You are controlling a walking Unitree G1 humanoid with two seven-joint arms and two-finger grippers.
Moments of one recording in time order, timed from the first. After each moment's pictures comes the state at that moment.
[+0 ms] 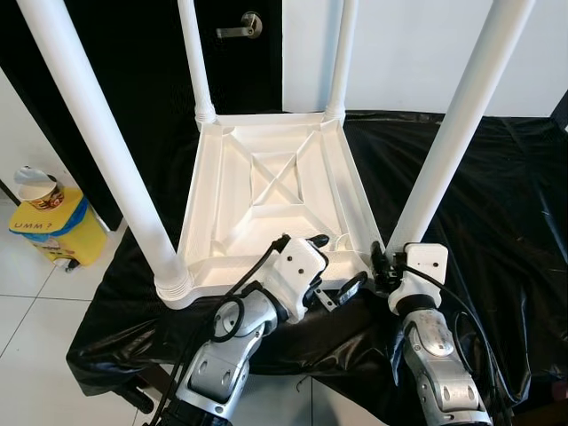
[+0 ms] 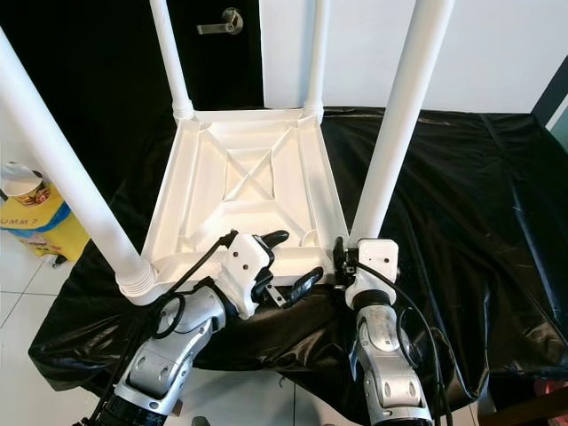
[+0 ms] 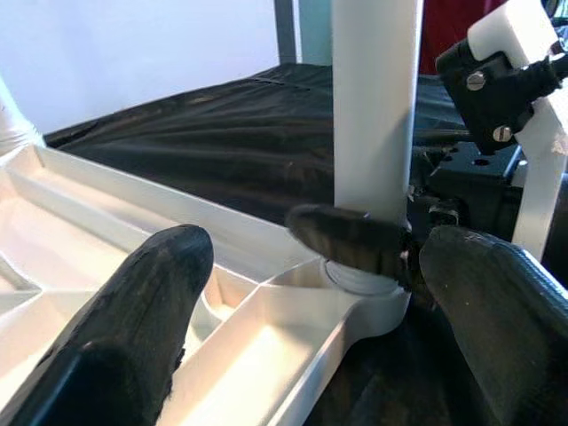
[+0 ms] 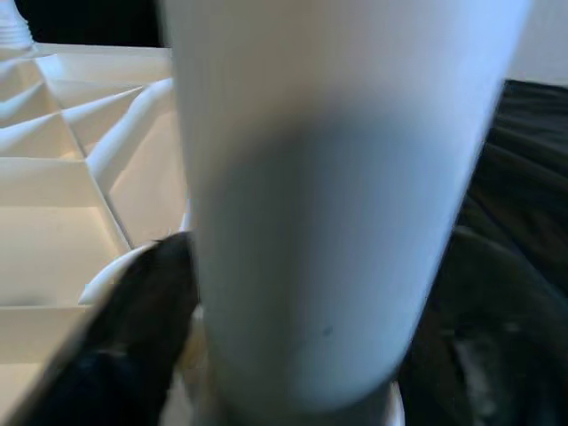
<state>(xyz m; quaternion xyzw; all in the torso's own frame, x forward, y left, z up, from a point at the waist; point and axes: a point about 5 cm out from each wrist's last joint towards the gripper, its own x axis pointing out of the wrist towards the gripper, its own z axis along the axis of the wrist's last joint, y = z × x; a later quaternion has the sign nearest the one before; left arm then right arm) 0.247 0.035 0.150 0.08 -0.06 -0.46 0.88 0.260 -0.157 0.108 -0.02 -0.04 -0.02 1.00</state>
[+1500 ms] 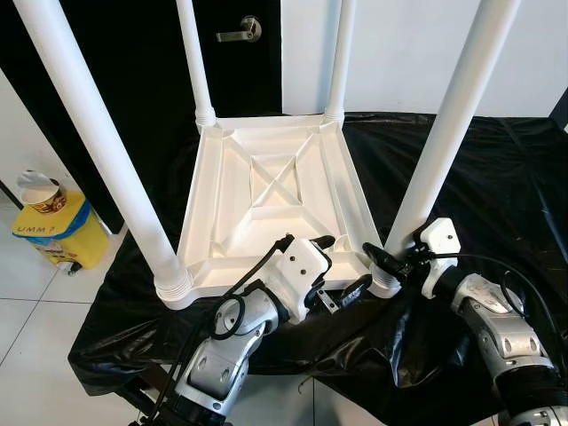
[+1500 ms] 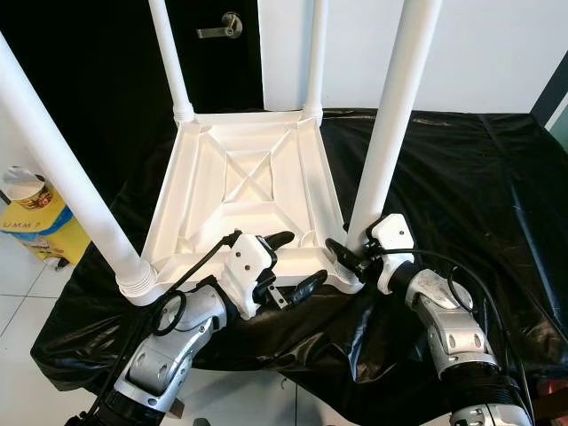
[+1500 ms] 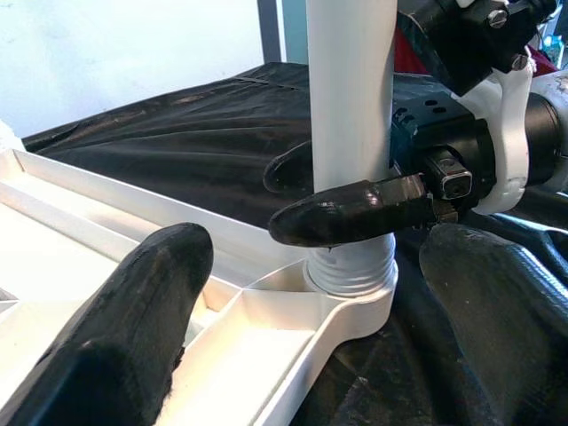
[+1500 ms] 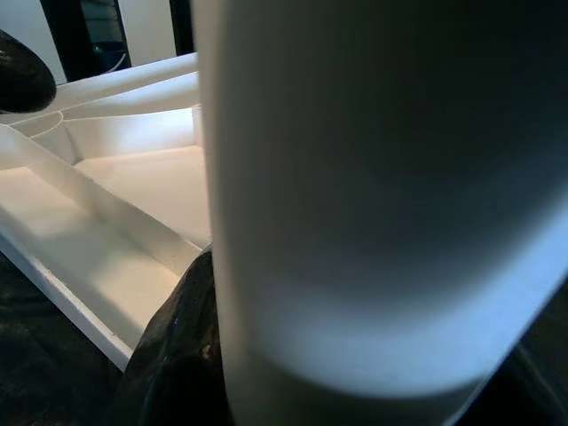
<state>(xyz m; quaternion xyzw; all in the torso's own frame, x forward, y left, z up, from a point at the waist) 0.247 0.034 0.148 0.07 -0.06 -0.48 0.87 0.291 -0.192 0.121 -0.09 -0.01 0.33 0.94</state>
